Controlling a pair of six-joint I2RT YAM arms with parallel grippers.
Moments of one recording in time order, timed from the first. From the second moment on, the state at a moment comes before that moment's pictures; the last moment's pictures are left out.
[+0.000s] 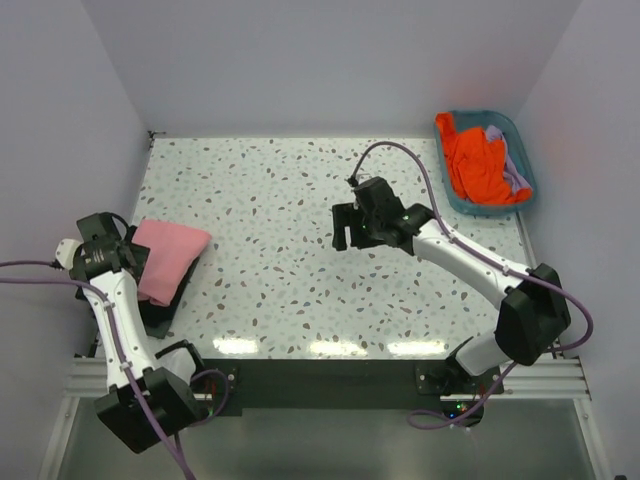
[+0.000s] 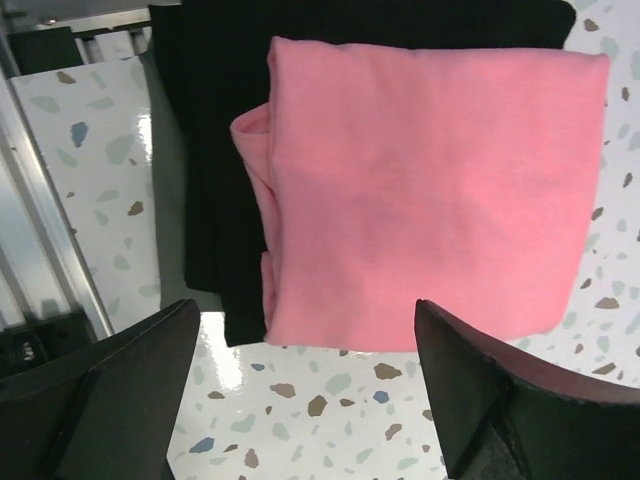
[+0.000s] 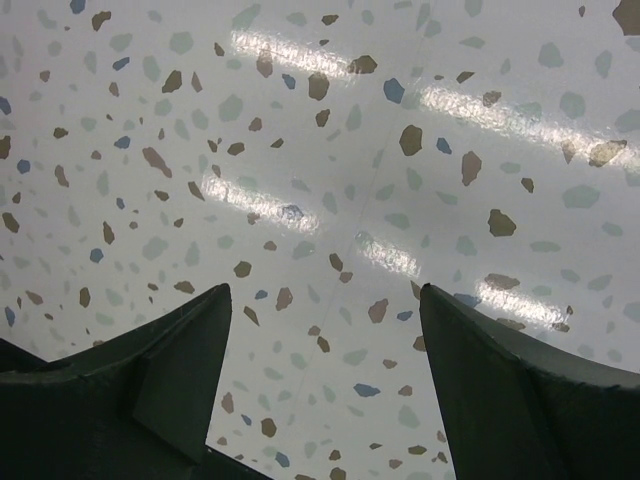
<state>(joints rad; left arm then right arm) 0.51 0.97 0.94 -1.04 -0.33 -0.86 0.67 1.50 1.19 -0.55 0.03 0.44</state>
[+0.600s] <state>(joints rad) 0.31 1.14 0.93 -0.88 -0.23 -0.85 0.73 1.57 1.17 -0.50 0.04 0.46</state>
